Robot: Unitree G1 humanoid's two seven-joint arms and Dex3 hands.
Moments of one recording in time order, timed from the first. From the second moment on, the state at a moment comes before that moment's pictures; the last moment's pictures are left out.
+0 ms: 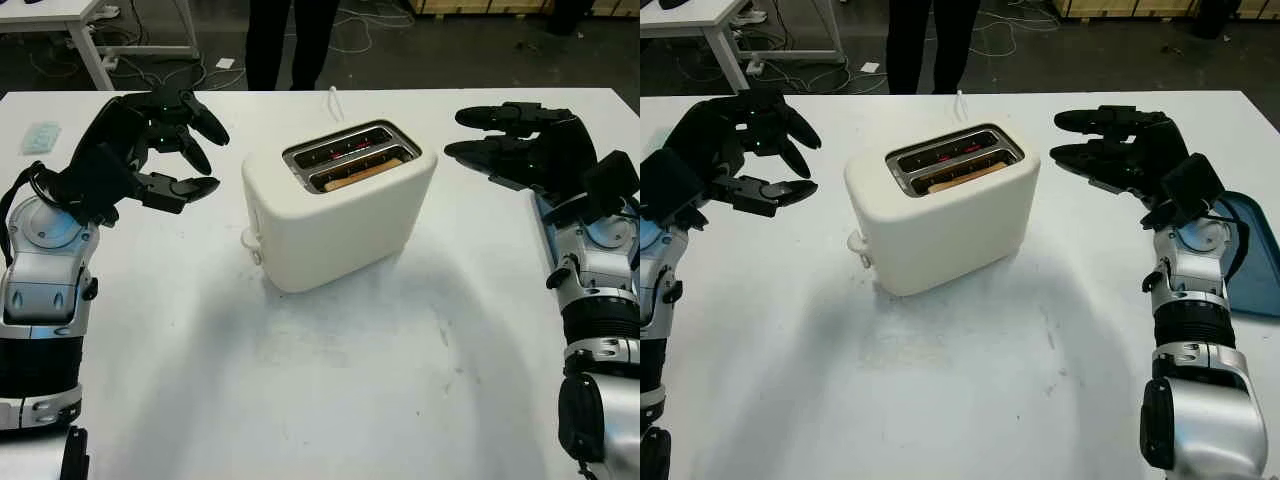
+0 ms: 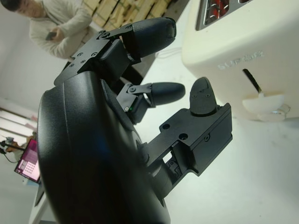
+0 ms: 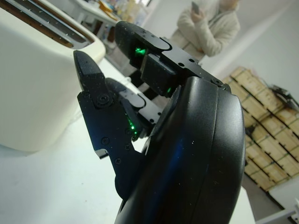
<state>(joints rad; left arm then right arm) -0.46 0.50 0.14 -0.04 -0.09 0.05 -0.42 -0.68 -0.44 -0.21 0.72 0.18 -0.39 0.53</state>
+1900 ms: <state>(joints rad) -0.48 0.49 0.14 0.00 -0.12 0.06 -0.42 -0.68 -0.43 -0.21 0.76 0.19 -0.41 0.54</state>
